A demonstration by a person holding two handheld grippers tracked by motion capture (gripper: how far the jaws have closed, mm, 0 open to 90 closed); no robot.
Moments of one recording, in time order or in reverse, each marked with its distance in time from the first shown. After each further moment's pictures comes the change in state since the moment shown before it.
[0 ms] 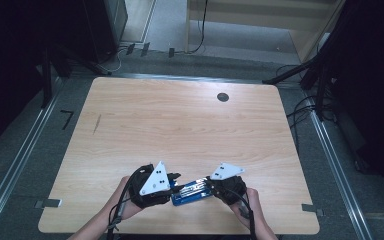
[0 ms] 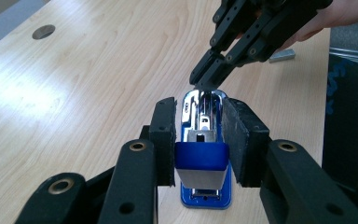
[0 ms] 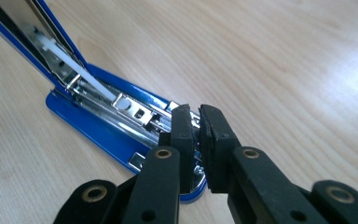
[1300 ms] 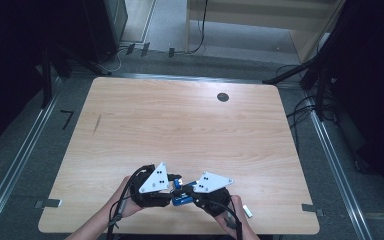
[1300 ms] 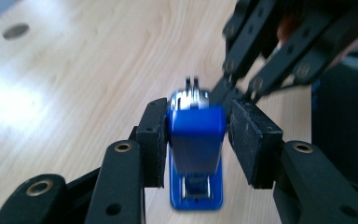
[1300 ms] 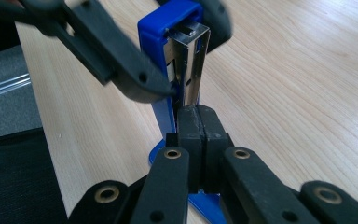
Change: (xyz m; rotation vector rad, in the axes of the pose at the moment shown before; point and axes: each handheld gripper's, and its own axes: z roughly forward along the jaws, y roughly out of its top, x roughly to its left) left arm 0.003 -0.007 0.009 -0.036 -0.072 0.006; right arm 0.048 0.022 -0.005 -0.156 0.158 -0.066
